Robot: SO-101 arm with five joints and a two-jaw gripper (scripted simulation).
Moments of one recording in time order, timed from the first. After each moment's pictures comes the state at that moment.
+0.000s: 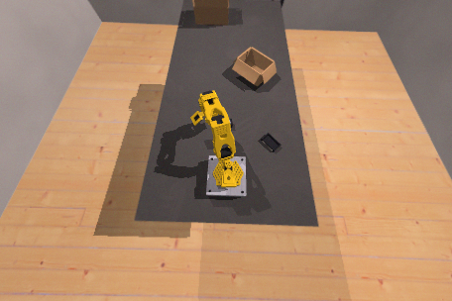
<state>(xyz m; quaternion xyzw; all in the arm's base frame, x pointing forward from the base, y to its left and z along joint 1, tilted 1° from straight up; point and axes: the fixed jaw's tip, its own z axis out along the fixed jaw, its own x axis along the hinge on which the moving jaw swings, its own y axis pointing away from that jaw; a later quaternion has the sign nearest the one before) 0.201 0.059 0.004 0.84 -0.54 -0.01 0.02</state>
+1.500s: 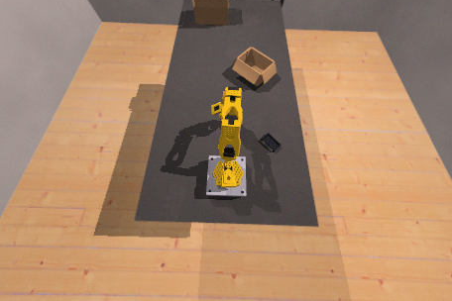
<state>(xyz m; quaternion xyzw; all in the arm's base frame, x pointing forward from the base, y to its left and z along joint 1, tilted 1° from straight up) 0.215 -0.021 0.016 0.73 -0.69 0.00 0.00</state>
